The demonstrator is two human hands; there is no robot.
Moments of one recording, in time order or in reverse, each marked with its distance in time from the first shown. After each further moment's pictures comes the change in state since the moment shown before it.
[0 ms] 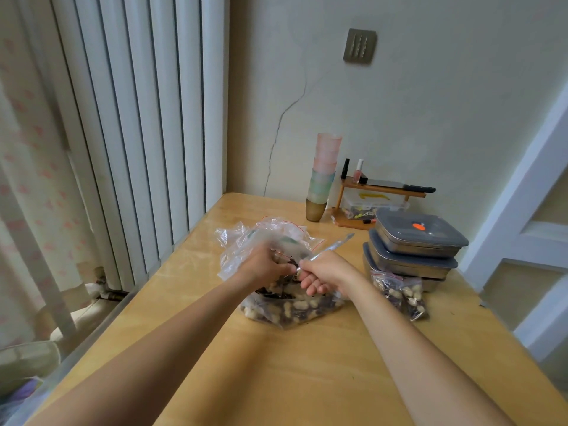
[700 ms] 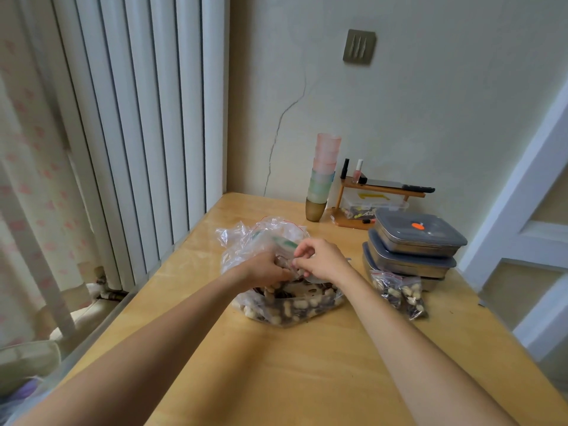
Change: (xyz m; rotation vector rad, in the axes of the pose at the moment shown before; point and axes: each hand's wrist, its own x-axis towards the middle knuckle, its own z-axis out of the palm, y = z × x) left_hand 0.001 0.001 -0.006 0.034 -0.282 -0.098; right_hand 0.010 -0.004 0.001 -0.246 0.186 -0.361
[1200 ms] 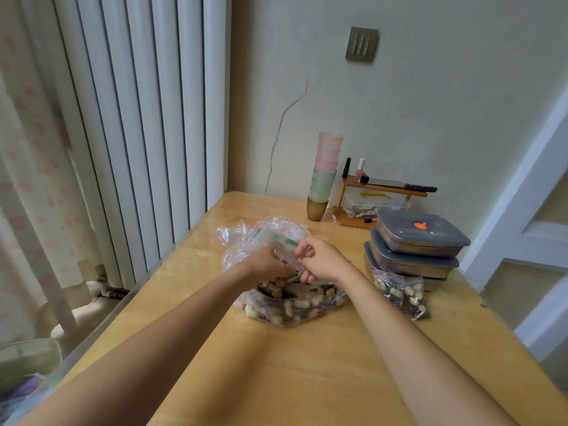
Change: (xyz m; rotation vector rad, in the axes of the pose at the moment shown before) left_hand 0.002 0.003 -0.002 -0.079 0.076 -0.039; right_hand -0.003 -0.006 -0.001 0.058 -0.095 0.072
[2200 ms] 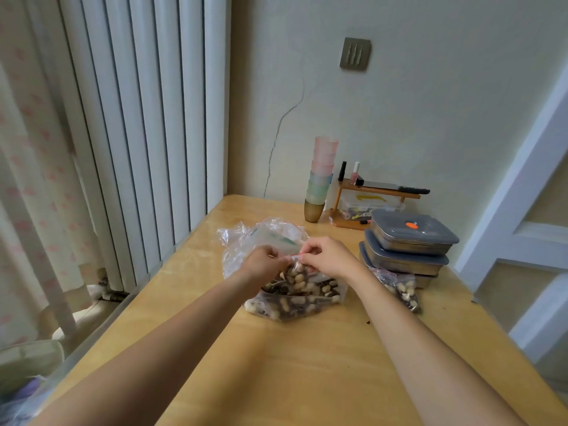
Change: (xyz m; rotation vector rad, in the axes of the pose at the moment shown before) left_hand -0.010 -0.006 0.016 -0.232 0.238 -0.024; right_hand -0.023 0.000 -0.023 -0.130 0.052 -0.148
